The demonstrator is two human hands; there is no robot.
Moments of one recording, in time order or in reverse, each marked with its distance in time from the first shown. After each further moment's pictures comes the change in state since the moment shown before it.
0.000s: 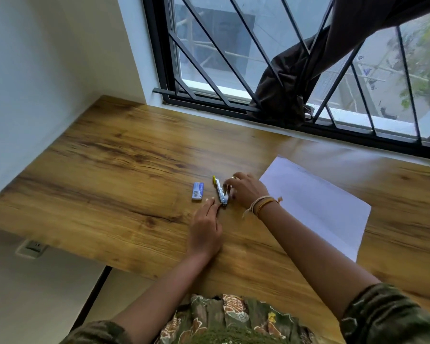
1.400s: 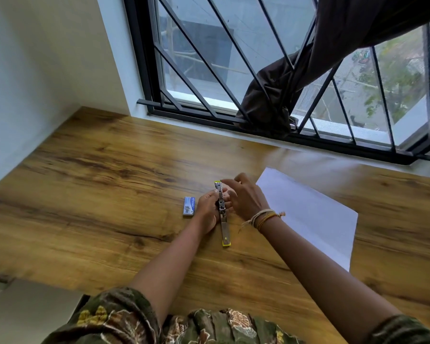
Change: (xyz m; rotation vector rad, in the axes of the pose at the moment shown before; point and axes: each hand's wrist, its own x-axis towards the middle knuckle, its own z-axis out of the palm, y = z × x) left_hand 0.099 0.028 0.005 -1.554 -0.457 -0.686; right_hand -0.014 -0.005 -0.024 0.154 0.326 0.053
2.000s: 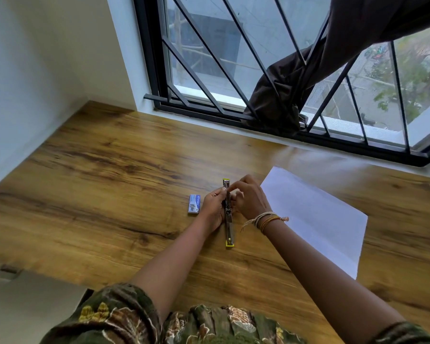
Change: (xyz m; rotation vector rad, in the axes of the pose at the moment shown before) left_hand 0.011 -0.005 -0.007 -0.006 0.033 0.007; right_hand 0.003 0.001 0.016 0.229 0.014 0.101
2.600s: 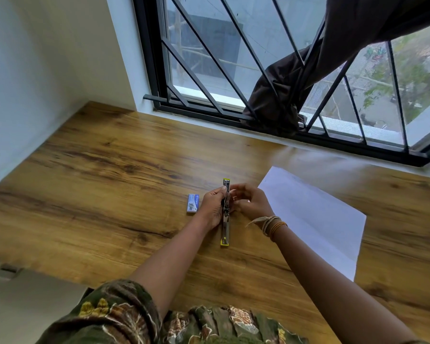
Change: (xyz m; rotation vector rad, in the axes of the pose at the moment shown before) left_hand 0.008 -0.001 0.001 0.032 0.059 -0.019; right_hand -0.016 0.004 -0.004 0.656 -0.092 0.311
